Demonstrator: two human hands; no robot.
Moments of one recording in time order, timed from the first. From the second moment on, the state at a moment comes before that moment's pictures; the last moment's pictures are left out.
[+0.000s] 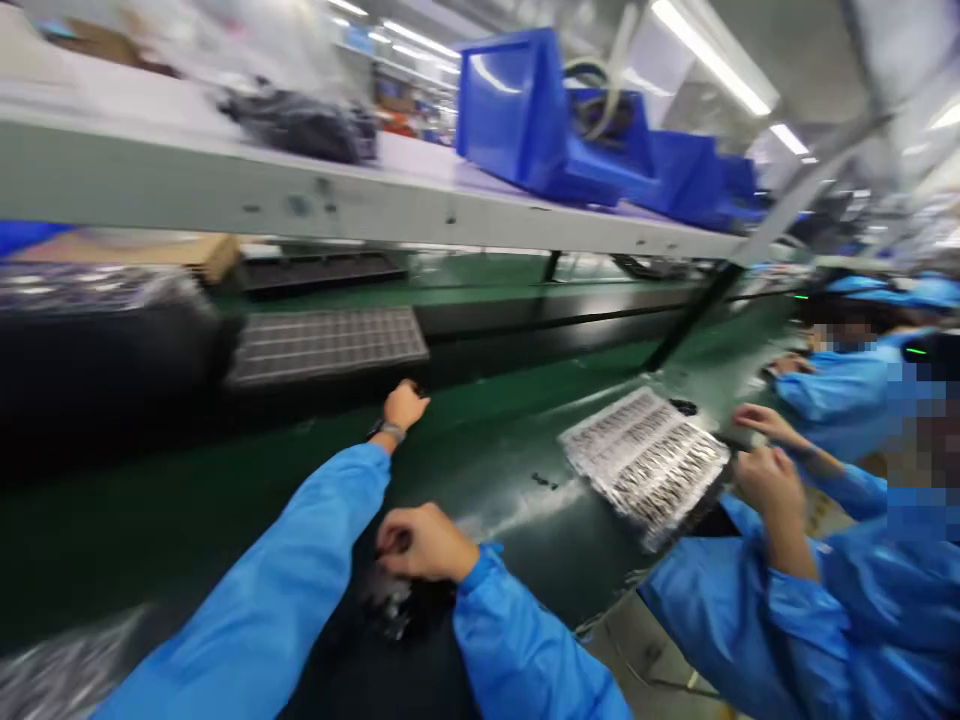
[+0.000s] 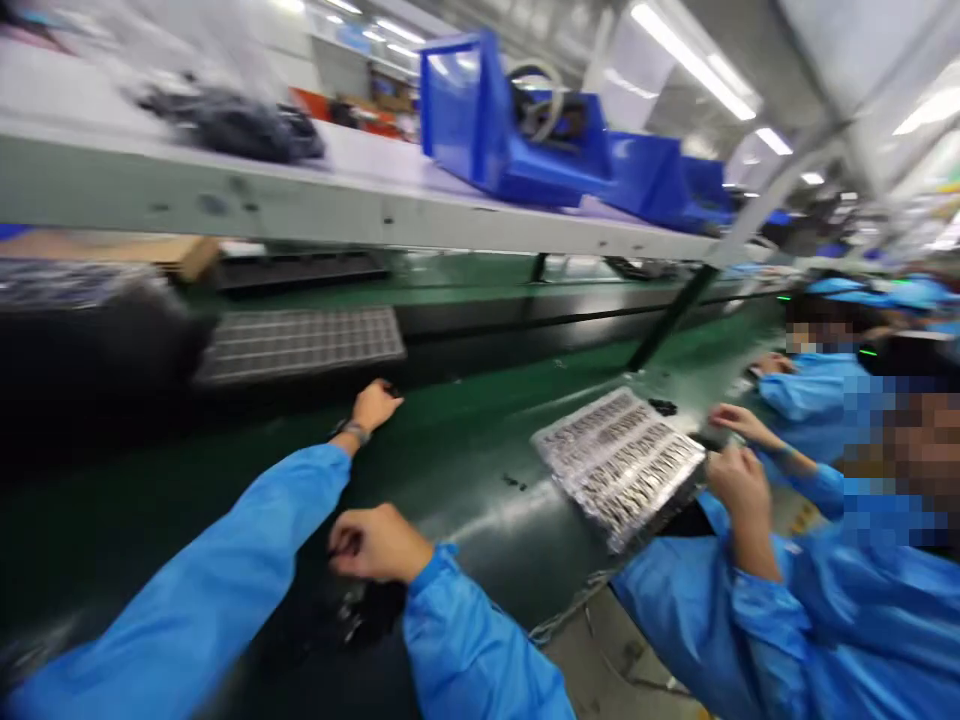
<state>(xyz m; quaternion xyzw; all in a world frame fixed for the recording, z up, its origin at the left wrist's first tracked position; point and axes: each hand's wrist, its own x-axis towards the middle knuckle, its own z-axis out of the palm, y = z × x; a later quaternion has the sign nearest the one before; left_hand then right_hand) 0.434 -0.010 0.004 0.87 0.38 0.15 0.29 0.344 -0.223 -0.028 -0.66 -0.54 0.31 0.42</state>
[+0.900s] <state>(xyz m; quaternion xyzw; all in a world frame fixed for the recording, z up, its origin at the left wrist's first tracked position) 0.210 -0.091 0.012 0.68 0.23 0.21 0.67 0.347 -0.238 0.000 -0.63 -0.48 0.15 0.59</state>
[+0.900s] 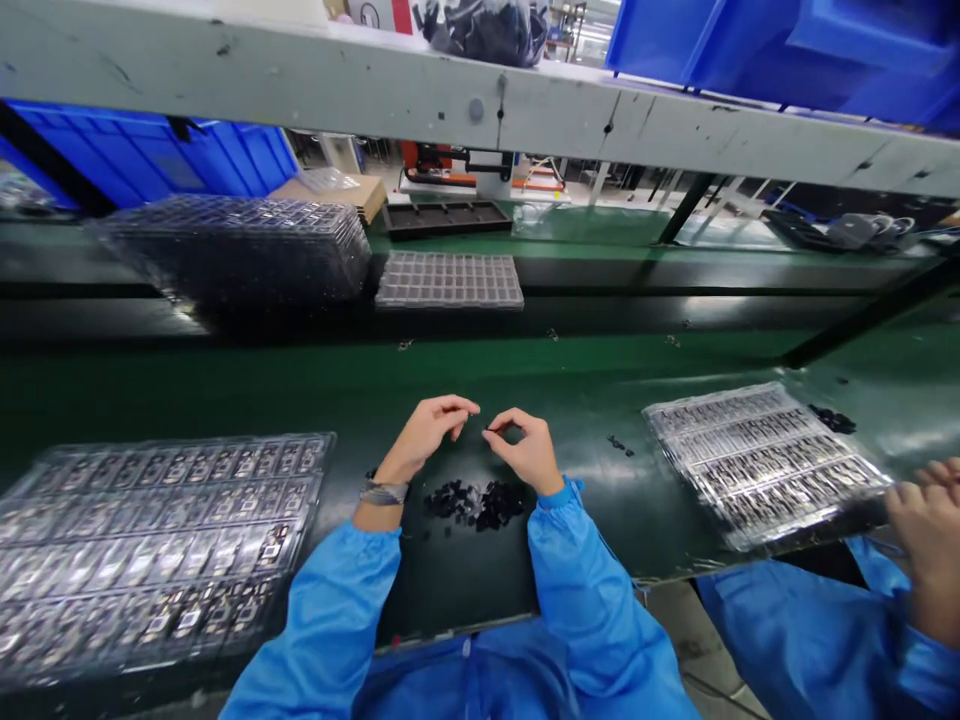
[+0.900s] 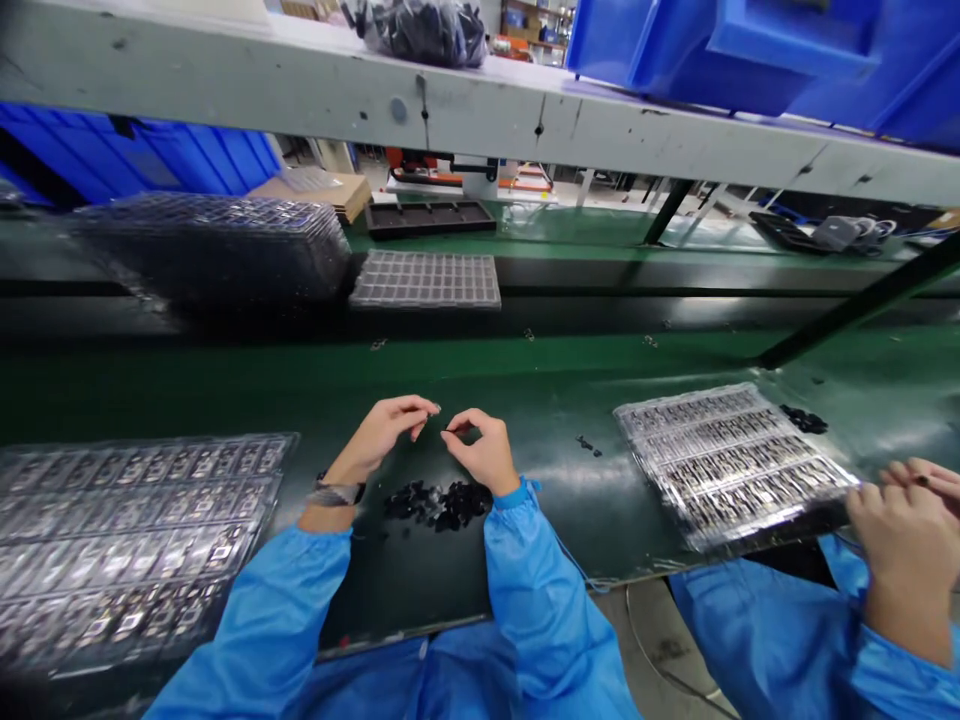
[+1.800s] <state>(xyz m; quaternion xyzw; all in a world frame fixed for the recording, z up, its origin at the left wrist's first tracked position) 0.185 -0.129 -0.017 0.75 0.26 0.26 0.54 0.341 -0.229 -0.024 -0.66 -0.49 0.21 0.53</state>
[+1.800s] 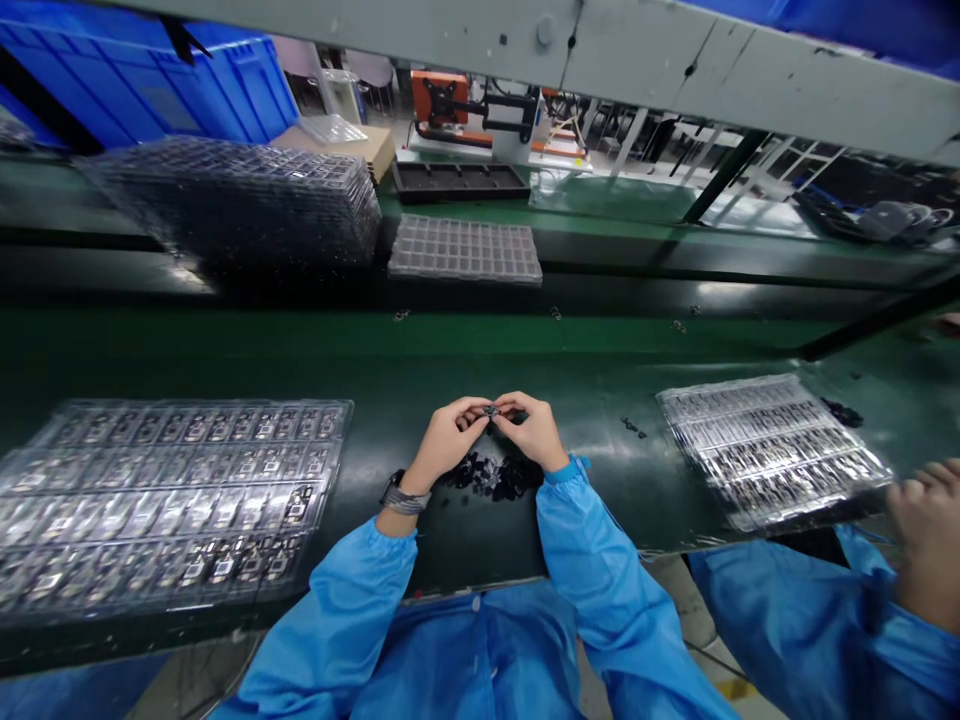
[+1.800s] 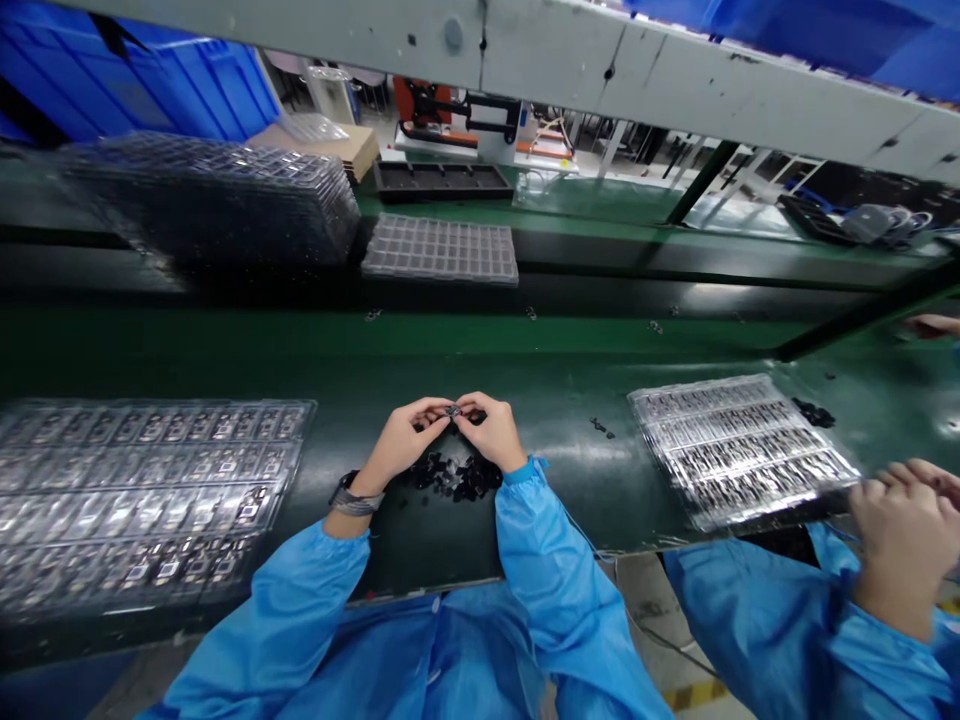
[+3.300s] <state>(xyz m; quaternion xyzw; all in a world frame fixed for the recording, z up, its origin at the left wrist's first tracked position) 0.187 -0.135 -0.016 0.68 0.24 0.28 0.63 0.341 -0.228 -0.021 -0.60 -0.40 0.37 0.59</state>
